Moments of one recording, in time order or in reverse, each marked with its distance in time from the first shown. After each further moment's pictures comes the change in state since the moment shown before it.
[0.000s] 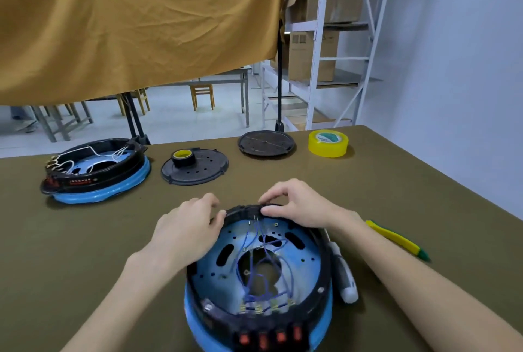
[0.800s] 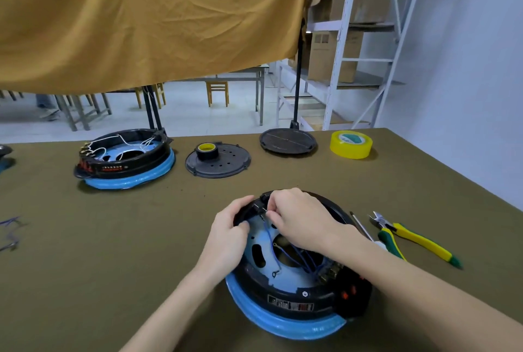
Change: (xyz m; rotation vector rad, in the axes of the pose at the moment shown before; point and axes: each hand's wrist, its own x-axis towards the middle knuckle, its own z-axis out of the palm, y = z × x) left_hand -0.029 0.001 0.032 -1.035 -0.004 -0.096; right_hand 0.001 -0.065 0.056 -0.438 0.131 -0.001
